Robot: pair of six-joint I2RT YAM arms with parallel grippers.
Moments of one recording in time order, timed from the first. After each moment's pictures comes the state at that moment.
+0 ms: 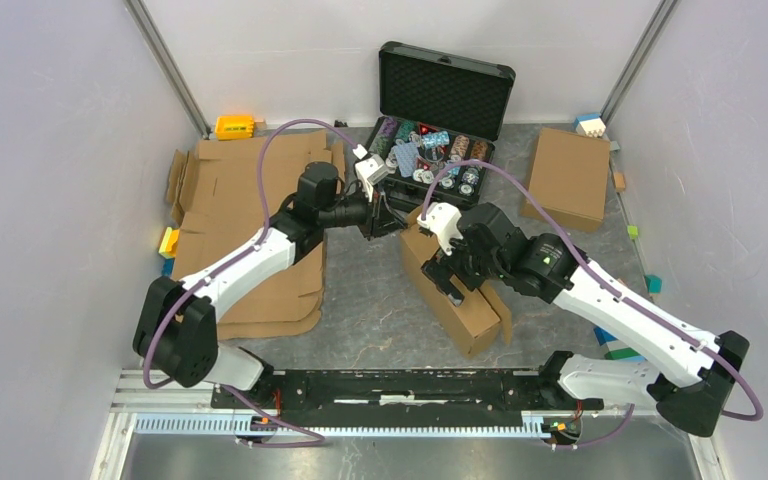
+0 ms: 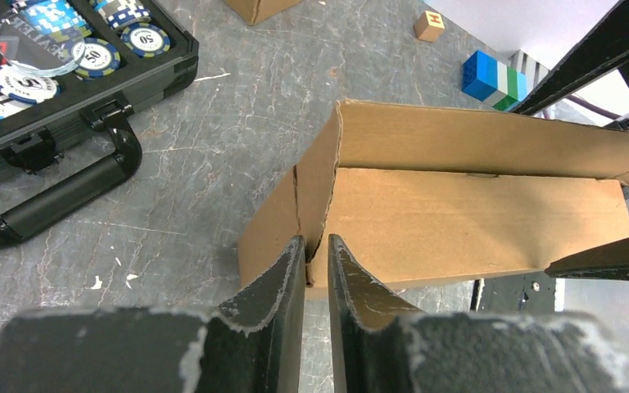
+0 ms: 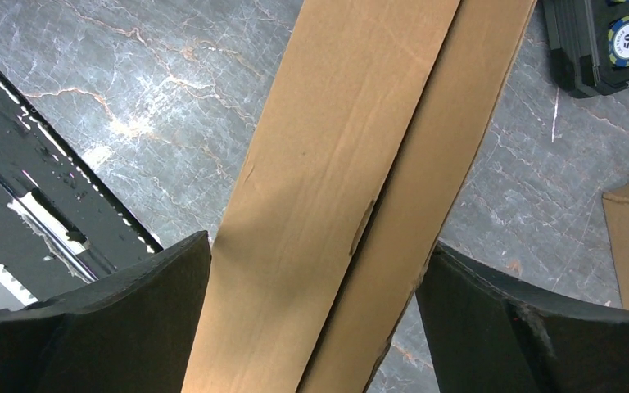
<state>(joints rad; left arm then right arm) -0.52 1.44 0.99 0.09 0.71 -0.10 0.87 1.12 1.14 -0.85 0.04 -0.09</state>
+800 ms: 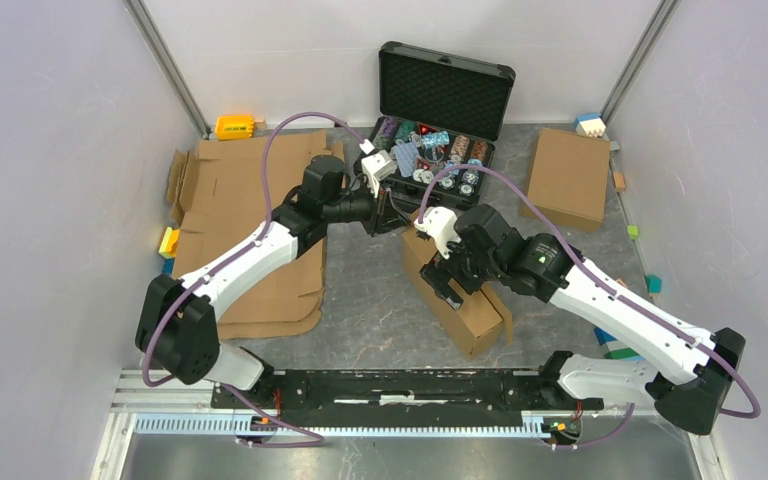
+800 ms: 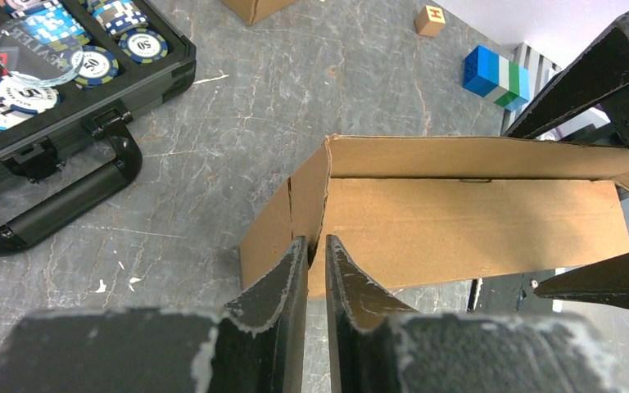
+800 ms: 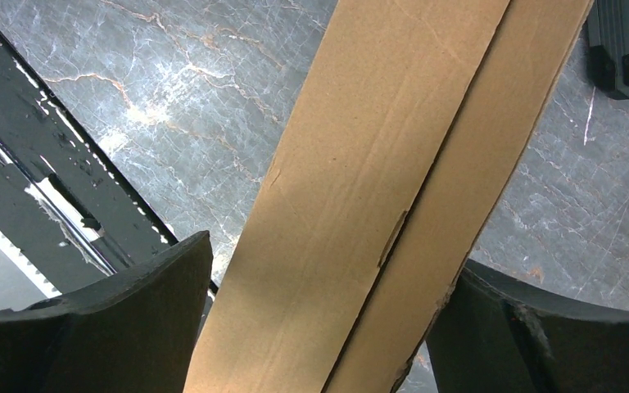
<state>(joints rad) -0.56 1.44 1.07 -0.02 0.68 -0.06 0.87 1.14 1.13 -0.85 -0.01 -0.09</state>
